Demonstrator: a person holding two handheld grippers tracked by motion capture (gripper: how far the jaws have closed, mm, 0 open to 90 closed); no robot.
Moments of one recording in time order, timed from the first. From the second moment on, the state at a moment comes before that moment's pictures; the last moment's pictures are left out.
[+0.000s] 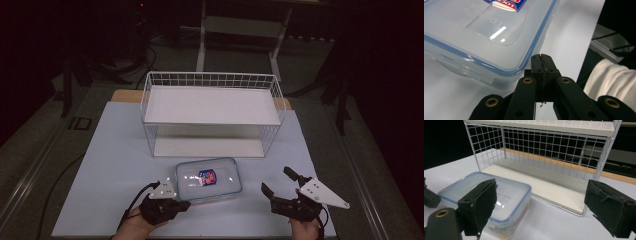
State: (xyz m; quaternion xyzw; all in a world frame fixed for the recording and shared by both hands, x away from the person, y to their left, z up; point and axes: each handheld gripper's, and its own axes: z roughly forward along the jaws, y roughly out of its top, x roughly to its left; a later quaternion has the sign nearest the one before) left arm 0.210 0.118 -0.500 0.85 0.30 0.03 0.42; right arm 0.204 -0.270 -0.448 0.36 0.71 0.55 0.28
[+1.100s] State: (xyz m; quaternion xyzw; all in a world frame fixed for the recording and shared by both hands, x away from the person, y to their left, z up) left arm 0.262 0.166 -0.507 0.82 0.38 0.08 0.42; right arm 0.204 -0.267 -0.449 0.35 0.71 0.54 0.27
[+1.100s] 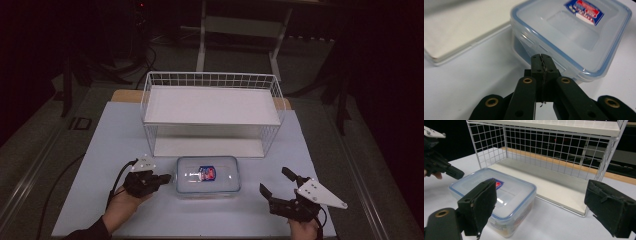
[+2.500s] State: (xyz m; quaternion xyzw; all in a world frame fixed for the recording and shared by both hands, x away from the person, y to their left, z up) left arm 0.274 0.155 -0.470 0.77 0.34 0.00 0.54; right arm 0.204 -0.261 -0.452 0.35 0.72 0.54 0.27
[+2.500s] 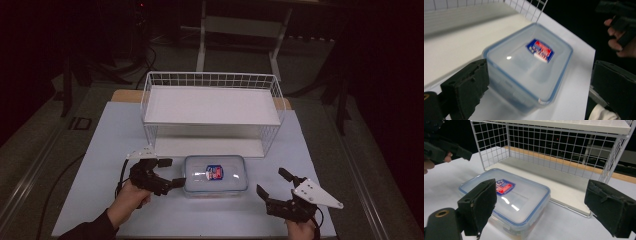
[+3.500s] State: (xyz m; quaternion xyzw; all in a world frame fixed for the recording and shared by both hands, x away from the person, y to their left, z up) left arm 0.323 0.143 -0.507 0.73 0.46 -0.14 0.49; right arm 0.233 -0.247 -0.446 0.36 0.74 0.52 0.23
